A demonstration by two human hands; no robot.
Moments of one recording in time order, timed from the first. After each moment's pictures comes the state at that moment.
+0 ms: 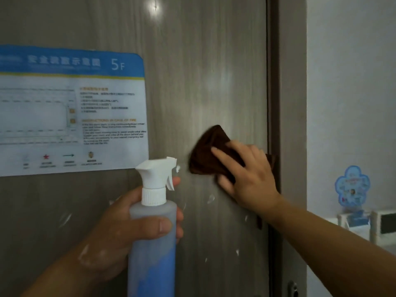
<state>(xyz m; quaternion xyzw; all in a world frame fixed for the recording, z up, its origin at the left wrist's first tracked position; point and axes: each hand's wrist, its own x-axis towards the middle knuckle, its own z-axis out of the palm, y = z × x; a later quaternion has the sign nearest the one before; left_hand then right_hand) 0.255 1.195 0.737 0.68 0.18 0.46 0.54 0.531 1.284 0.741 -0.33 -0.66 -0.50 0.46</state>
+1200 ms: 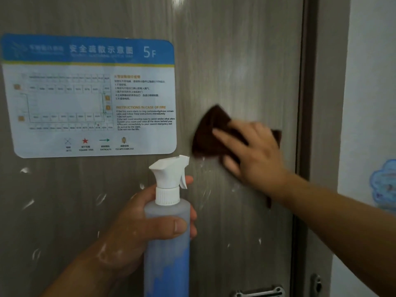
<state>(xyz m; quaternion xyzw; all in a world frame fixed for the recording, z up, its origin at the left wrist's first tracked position) 0.231 1.183 0.719 0.67 0.21 0.49 0.51 0.496 1.290 0.768 -0.28 -0.69 -0.52 0.42</state>
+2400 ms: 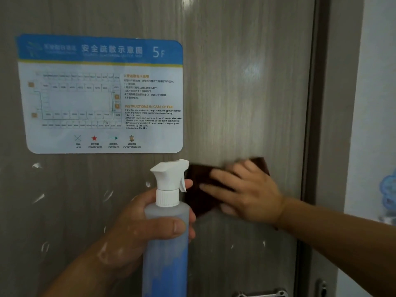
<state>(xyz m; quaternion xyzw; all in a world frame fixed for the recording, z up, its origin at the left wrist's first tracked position) 0.224 1.185 0.712 0.66 0.21 0.49 0.52 0.489 1.294 0.722 -0.15 -0.77 -0.56 0.27</state>
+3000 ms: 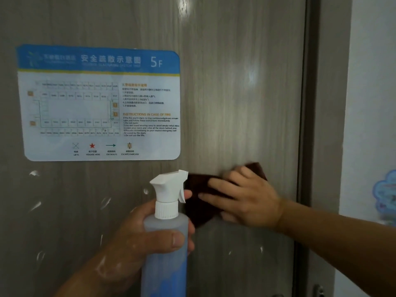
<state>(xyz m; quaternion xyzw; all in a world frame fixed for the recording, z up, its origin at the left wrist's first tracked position) 0.226 1.181 0.709 0.66 0.22 0.48 0.54 0.495 1.292 0.725 -0.13 -0.78 -0.56 0.24</state>
